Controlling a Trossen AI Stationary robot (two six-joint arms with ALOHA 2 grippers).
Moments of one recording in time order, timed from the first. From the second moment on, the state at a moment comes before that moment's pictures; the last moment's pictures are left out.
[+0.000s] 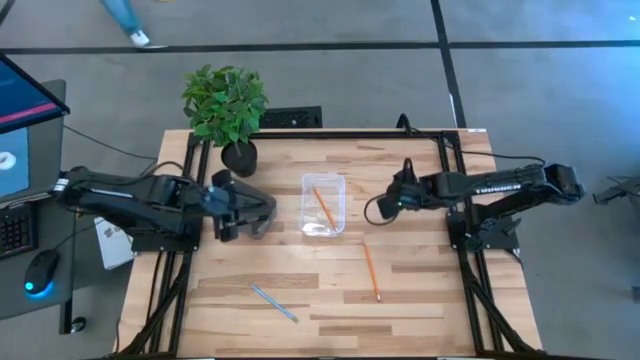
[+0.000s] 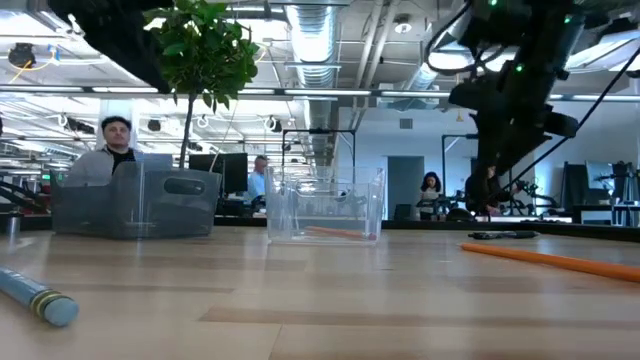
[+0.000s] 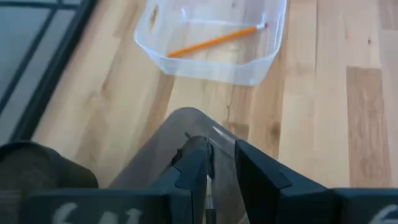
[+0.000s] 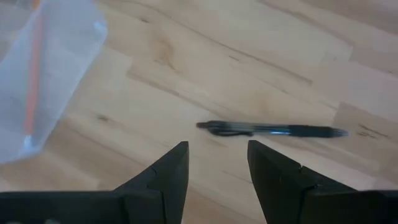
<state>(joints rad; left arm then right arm) -0.13 0.84 0.81 -0.83 -0.33 -0.18 -0.05 1.20 0.76 -0.81 0.35 0.99</state>
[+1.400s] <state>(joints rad) -0.13 0.77 0.81 -0.93 -0.35 -0.13 -0.18 1.20 0.77 -0.67 0.21 1.35</state>
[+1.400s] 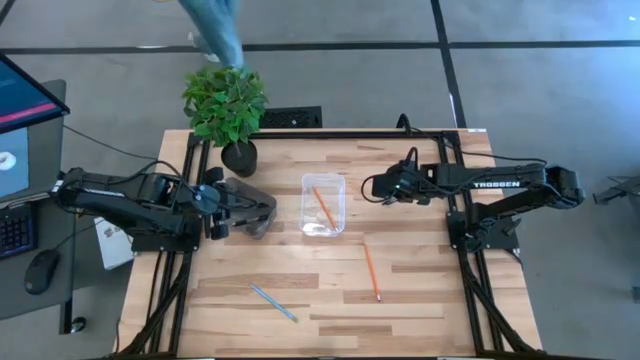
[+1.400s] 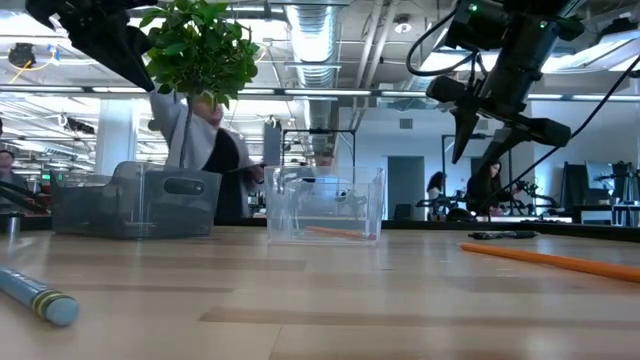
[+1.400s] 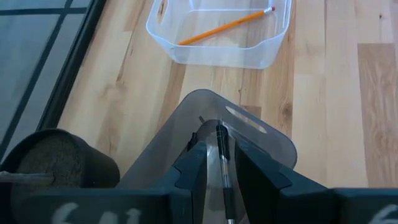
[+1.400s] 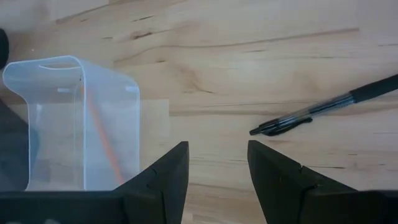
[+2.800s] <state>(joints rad) -0.13 0.77 0.81 -0.93 -0.35 -0.08 -0.18 1.20 0.77 -0.67 0.21 1.38</state>
